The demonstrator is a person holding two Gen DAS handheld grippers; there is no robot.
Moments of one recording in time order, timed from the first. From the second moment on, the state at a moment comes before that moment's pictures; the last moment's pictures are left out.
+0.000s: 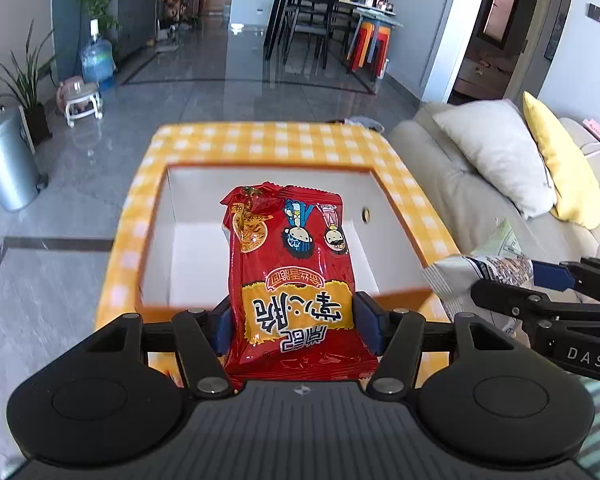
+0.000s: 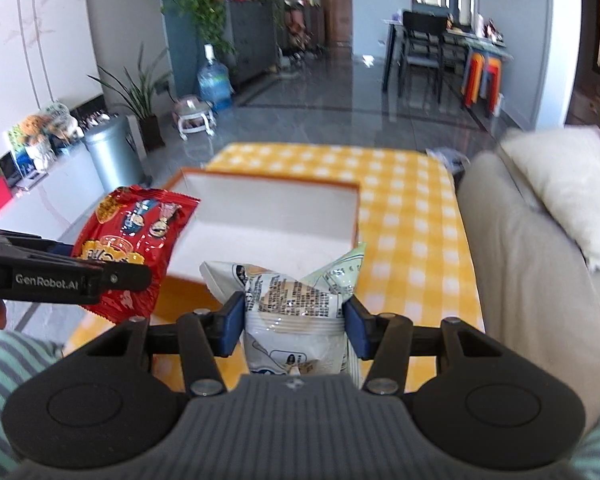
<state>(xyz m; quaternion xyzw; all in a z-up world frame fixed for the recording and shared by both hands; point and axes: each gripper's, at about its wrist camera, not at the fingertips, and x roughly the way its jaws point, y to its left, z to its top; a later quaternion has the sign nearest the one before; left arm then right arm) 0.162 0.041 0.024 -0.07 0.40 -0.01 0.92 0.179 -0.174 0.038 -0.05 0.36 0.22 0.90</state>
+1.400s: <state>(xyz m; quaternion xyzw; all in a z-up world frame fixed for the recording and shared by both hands) 0.328 0.086 -0.067 0.04 0.59 -0.02 0.80 0.375 -0.044 -0.083 -0.10 0.55 0.27 0.79</state>
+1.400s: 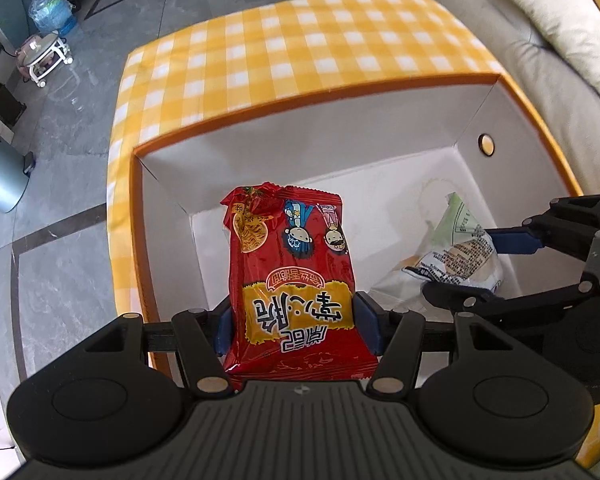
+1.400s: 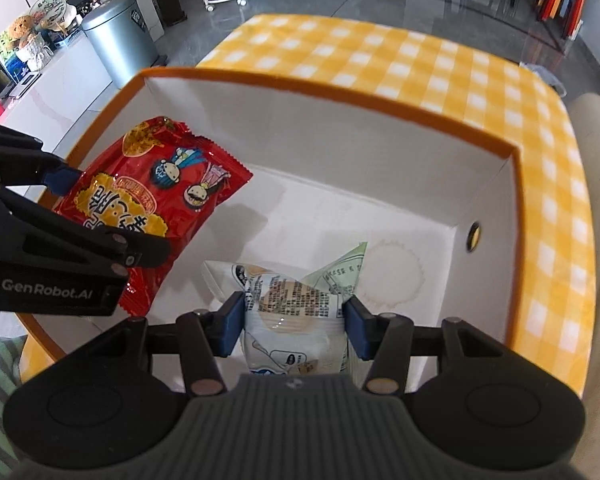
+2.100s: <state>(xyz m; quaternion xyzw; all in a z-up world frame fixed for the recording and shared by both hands) 0.326 0.088 -0.080 0.04 0.61 0.00 0.79 0.372 -0.042 -0.096 -0.12 0.57 0.25 0.77</state>
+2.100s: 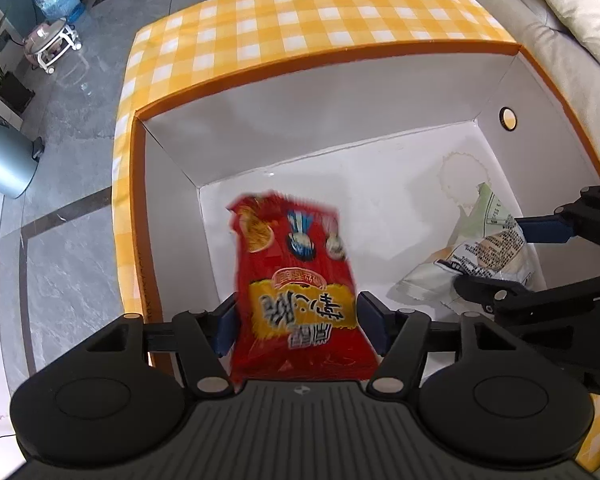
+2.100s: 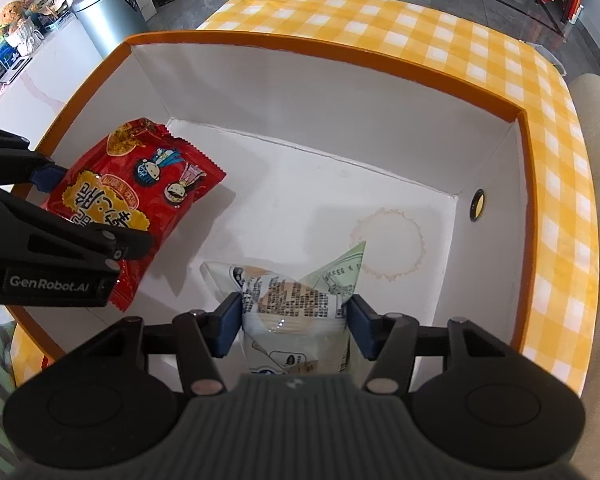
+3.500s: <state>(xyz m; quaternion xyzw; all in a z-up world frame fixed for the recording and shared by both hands) 0.131 0.075 0.011 0.00 0.44 -0.01 0.90 0.190 -0.134 0.023 -0.01 0.42 0.21 0.88</state>
